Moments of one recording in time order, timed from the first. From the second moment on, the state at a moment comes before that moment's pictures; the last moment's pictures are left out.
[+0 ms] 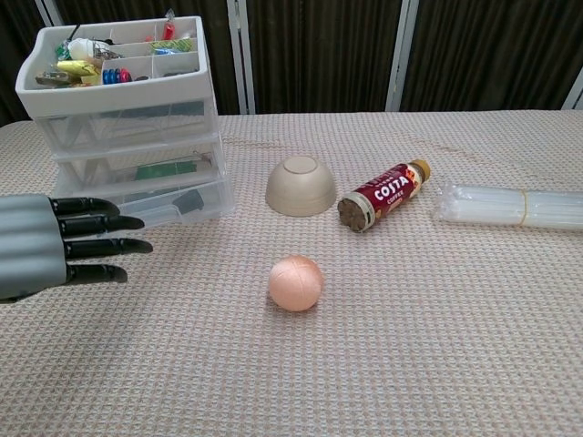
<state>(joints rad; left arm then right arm) -0.64 -1.22 0.21 -1.53 1.90 1.04 0.71 0.08 -1.12 0.06 -1.63 -1.53 1.50 -0.01</state>
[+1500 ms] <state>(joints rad) -0.66 -1.30 0.08 -1.34 1.69 0.87 0.76 0.08 -1.12 0.06 -1.64 -1.53 1.50 -0.01</state>
